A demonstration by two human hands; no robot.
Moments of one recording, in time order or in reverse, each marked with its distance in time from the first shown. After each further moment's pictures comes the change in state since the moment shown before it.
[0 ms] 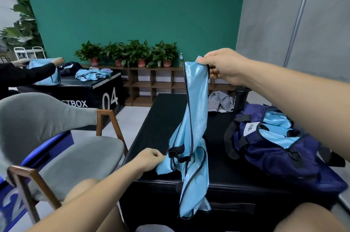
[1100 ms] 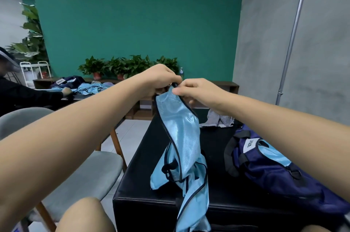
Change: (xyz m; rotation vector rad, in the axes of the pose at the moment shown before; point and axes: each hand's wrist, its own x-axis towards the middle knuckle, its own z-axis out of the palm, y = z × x) left_hand -0.038 0.292 -0.141 0.161 0.165 0.426; right_hand -0.030 -0.003 0.043 -0.159 -0.202 -0.156
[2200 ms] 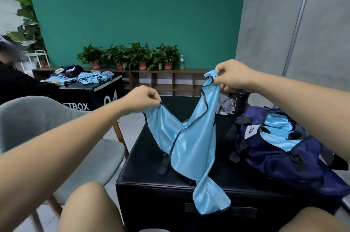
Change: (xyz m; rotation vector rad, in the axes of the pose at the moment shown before) left_hand -0.012 -0.131 0.027 0.263 -0.046 0.061; right_hand 0.007 0.050 -0.075 -0.450 0.226 0.208
